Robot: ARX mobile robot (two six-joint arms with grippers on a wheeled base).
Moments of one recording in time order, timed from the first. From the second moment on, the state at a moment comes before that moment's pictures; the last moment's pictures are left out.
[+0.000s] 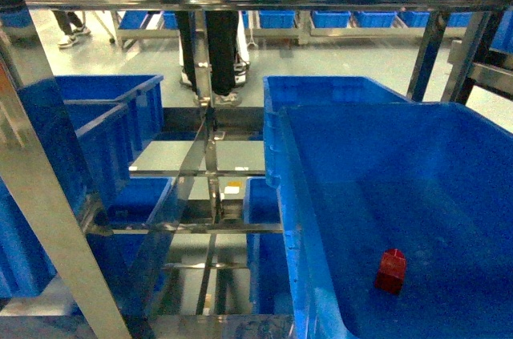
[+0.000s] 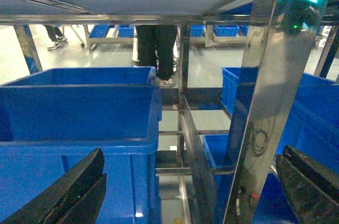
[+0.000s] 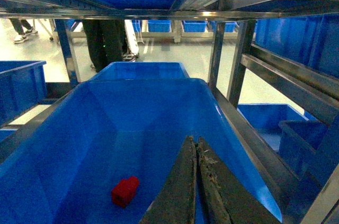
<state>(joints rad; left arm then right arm) 0.00 0.01 0.02 0.00 0.00 0.00 0.00 0.01 0.01 0.00 0.00 -0.01</state>
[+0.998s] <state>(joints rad) 0.00 0.01 0.02 0.00 0.00 0.00 0.00 0.01 0.01 0.00 0.00 -0.01</state>
